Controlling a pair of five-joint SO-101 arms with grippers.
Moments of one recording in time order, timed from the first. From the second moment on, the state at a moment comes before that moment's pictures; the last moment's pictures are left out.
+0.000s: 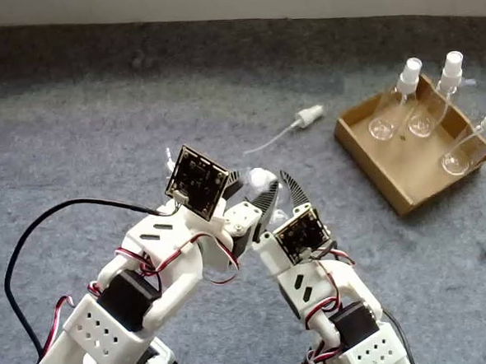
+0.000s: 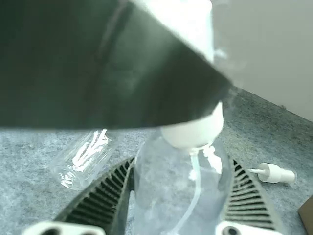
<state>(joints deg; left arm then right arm) 36.5 -62.7 53.7 40.5 9.3 -31.8 -102.4 95.1 25.5 12.7</state>
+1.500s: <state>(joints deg) 15.4 -92.7 52.1 67.6 4.4 -19.6 -102.5 94.7 25.5 11.1</state>
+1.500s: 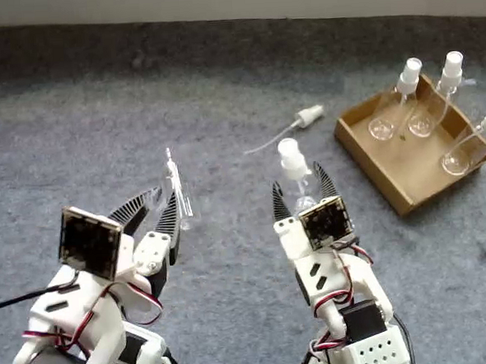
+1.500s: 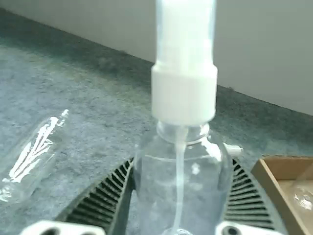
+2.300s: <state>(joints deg) 3.3 -104.2 77.1 67.6 4.4 8.1 -57.2 65.9 9.0 8.9</state>
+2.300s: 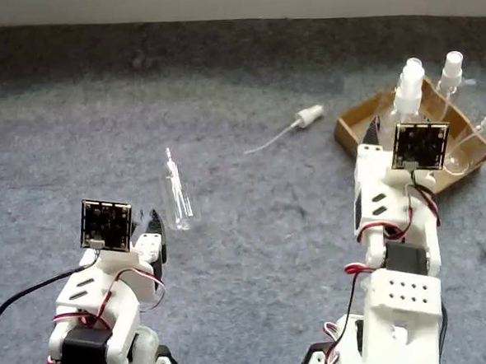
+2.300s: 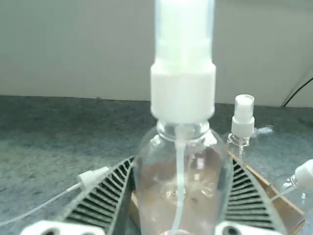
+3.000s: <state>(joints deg) 3.3 -104.2 83.9 67.6 4.4 16.6 -9.7 59.1 -30.7 2.6</state>
